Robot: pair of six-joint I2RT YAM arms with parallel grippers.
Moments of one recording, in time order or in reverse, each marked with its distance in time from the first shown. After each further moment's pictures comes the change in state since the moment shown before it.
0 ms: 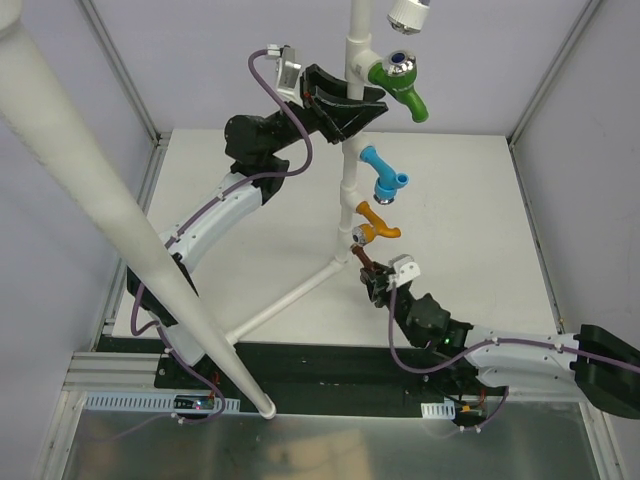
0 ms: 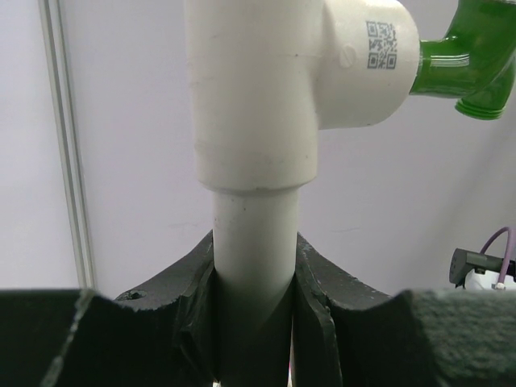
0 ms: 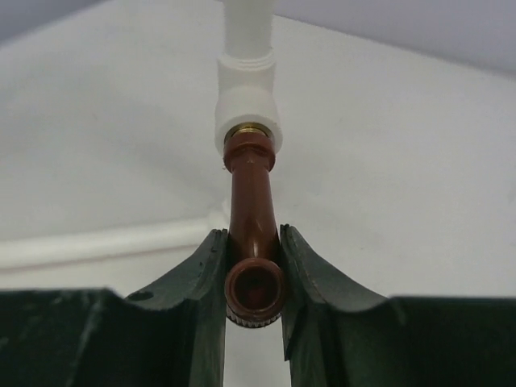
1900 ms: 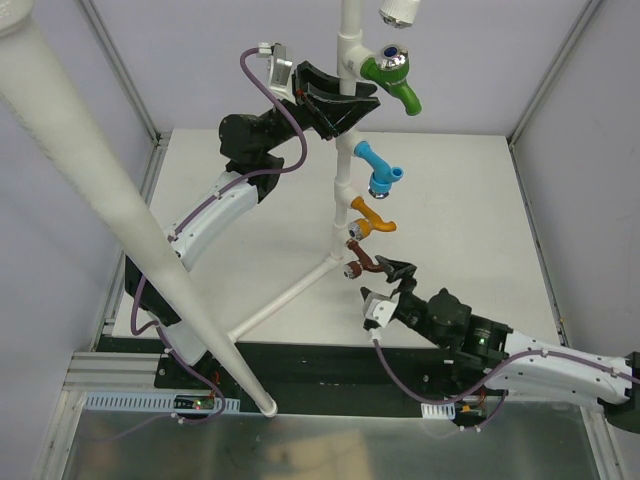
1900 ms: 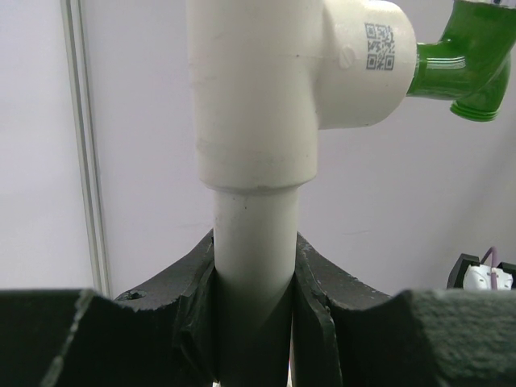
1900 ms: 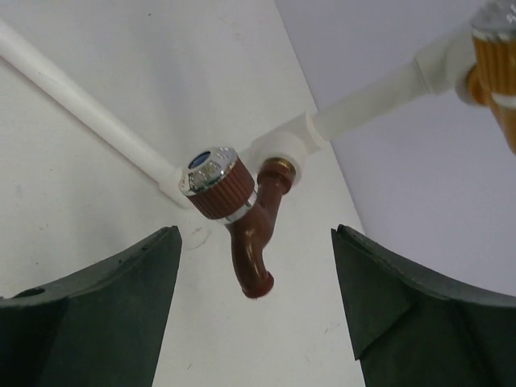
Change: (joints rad) left arm 0.019 -0.003 -0.012 0.021 -0.003 -0.011; right arm 0.031 -0.419 0.163 -0.681 -0.319 -0.558
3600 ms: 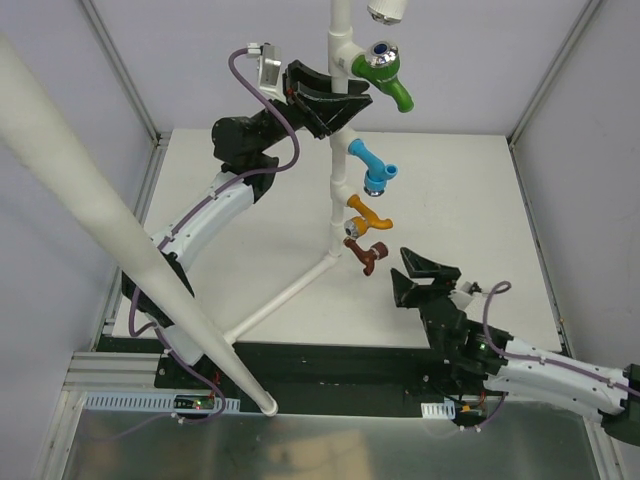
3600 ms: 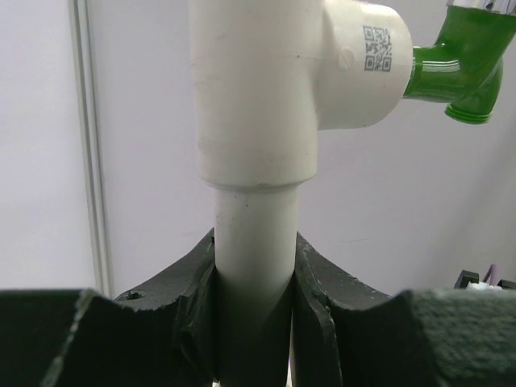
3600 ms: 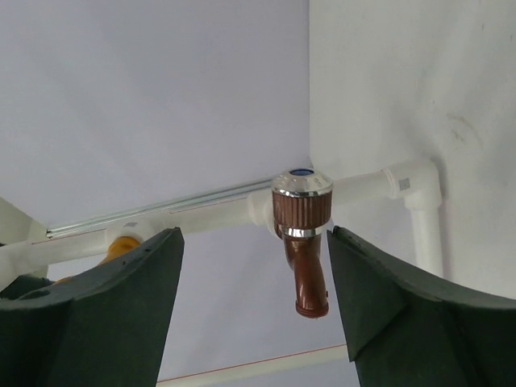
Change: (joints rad) left arm 0.017 -0.019 -0.024 0.055 -0.002 -0.040; right arm -0.044 0.039 -0.123 -0.005 0.644 2.779
